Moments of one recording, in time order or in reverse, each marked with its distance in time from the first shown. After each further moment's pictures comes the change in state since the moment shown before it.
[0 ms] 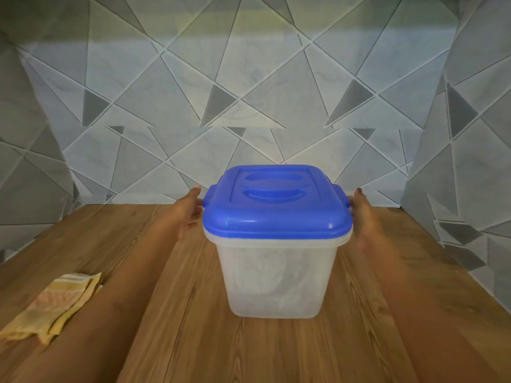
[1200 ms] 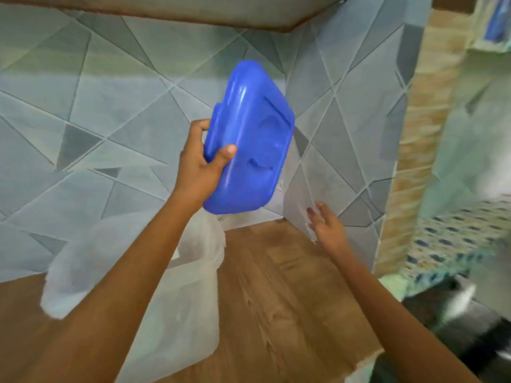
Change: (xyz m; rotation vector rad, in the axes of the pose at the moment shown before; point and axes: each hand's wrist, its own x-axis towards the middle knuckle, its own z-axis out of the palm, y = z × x) left_hand -0.118 0.098 0.227 0.026 -0.283 1.218; right_hand -0.029 -0.034 -0.166 -0.436 0.420 -0.442
